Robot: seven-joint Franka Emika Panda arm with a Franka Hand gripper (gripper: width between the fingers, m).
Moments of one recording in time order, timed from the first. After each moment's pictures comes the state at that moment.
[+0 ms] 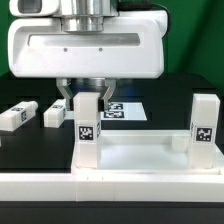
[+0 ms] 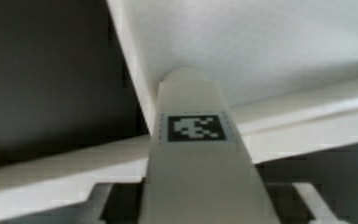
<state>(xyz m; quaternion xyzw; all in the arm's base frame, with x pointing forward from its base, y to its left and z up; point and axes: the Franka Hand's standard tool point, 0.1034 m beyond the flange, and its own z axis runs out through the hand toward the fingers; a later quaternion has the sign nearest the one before) 0.620 -0.057 0.108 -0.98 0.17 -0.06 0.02</state>
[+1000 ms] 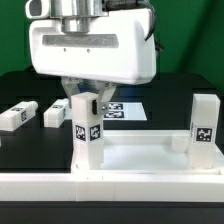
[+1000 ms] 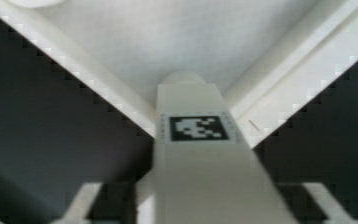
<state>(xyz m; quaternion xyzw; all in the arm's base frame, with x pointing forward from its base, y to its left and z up) 0.620 -0.057 0.108 -0.93 0.37 -0.06 0.03</state>
